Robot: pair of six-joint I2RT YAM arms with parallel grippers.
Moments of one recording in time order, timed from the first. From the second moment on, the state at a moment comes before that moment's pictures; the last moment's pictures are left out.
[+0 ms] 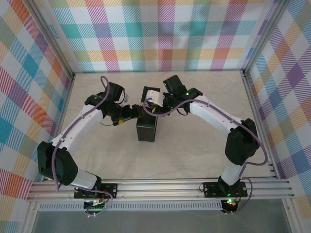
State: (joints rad) left arm -0.36 1.45 1.29 -0.95 0.30 -0.57; right arm 0.65 1.75 1.54 -0.66 -0.32 -0.69
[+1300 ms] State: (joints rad) left arm -0.36 1.43 1.26 -0.95 0.31 -0.55; right arm 0.58 1.81 1.66 -0.77 -0.48 -0.25
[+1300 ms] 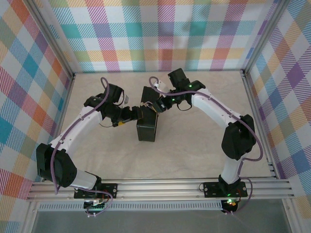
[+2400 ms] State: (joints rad) left arm -0.36 1.43 1.26 -0.95 0.32 -0.55; right arm 0.65 1.84 1.71 -0.82 -0.33 -0.30
